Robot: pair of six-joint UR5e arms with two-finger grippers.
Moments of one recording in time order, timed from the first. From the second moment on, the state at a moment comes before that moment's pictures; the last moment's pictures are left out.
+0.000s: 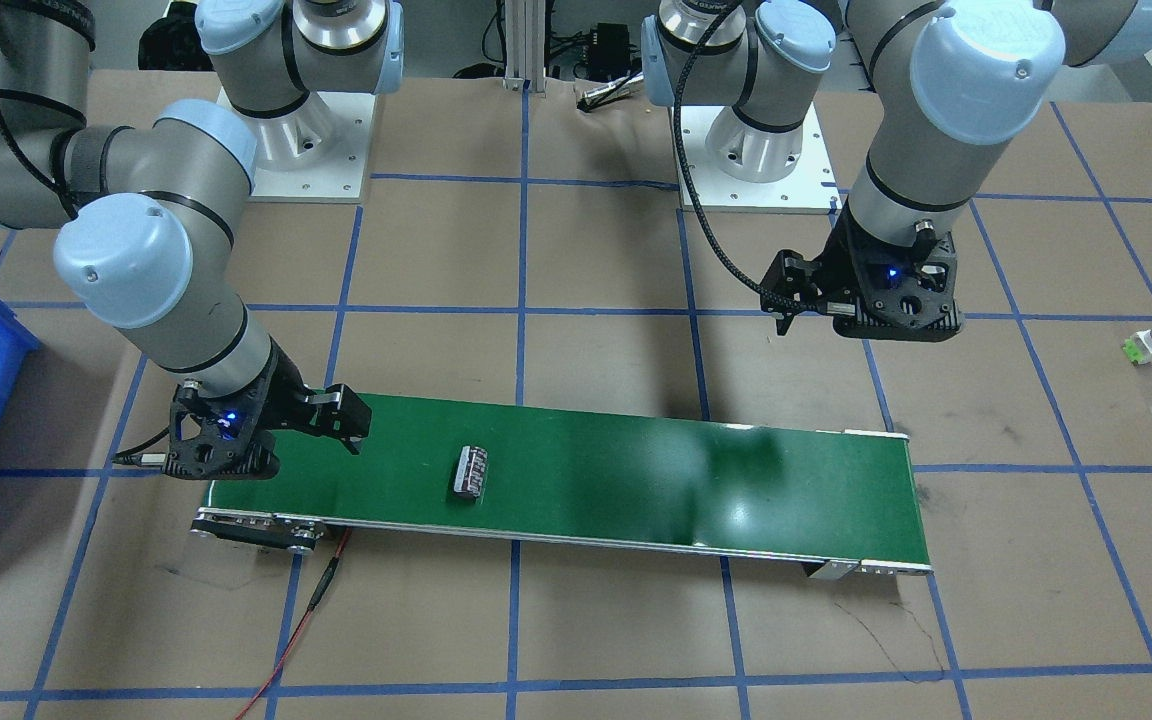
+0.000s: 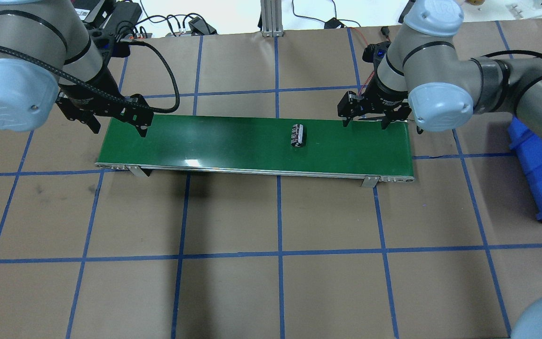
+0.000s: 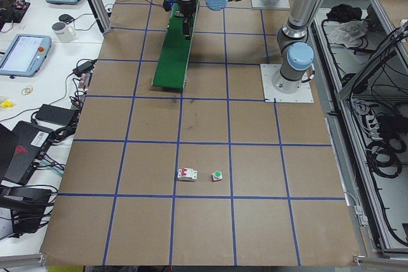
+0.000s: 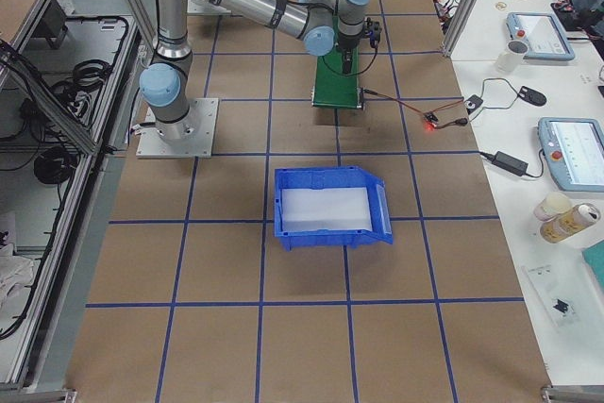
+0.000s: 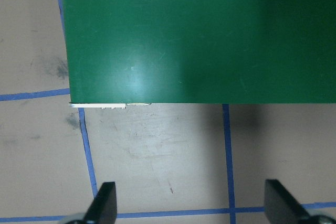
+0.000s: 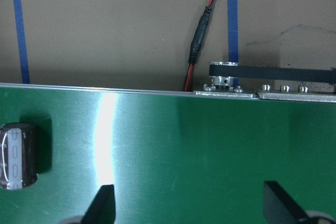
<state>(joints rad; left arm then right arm) -1.51 -1.63 -1.69 -1.42 1.66 0.15 1.56 -1.29 1.76 -2.08 -1.43 0.04</state>
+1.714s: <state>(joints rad) -1.51 -1.62 -1.69 -1.42 1.67 0.16 1.58 -1.22 1.76 -2.14 -1.41 0.18</state>
